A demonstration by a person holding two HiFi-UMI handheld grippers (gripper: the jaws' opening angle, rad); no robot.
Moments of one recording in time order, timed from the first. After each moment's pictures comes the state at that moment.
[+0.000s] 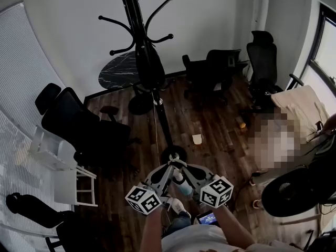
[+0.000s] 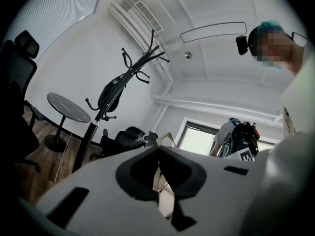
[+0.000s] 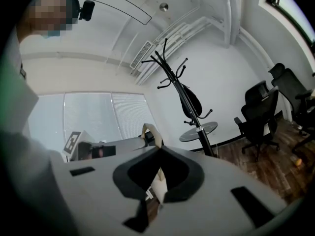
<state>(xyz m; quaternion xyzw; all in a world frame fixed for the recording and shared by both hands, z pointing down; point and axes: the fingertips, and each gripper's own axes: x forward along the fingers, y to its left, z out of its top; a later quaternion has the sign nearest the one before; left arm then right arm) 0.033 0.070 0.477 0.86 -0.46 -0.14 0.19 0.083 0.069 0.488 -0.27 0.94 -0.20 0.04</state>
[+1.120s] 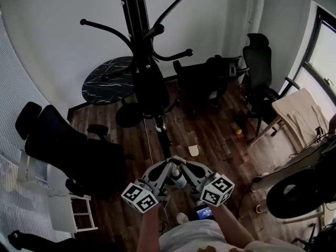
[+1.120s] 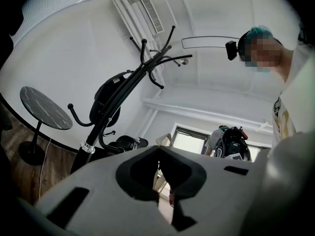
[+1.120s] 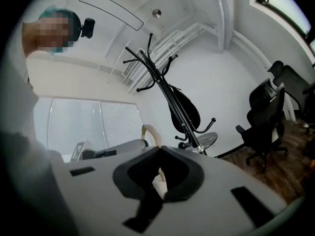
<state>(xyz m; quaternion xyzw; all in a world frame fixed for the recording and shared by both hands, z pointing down) -0.052 -0.109 0.458 0.90 -0.37 -0.17 0.17 -0.004 -0.107 0.471 -0.31 0.93 -0.19 0.11</state>
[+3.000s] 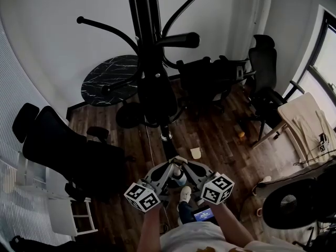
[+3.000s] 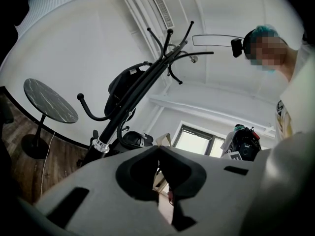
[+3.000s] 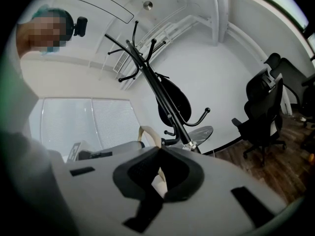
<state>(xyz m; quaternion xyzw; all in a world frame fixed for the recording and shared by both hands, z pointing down) -0.074 -0.171 0.494 0.89 -0.37 -0.16 0.21 -0.025 -0.174 0.505 -0.32 0.92 -0.22 0.09</state>
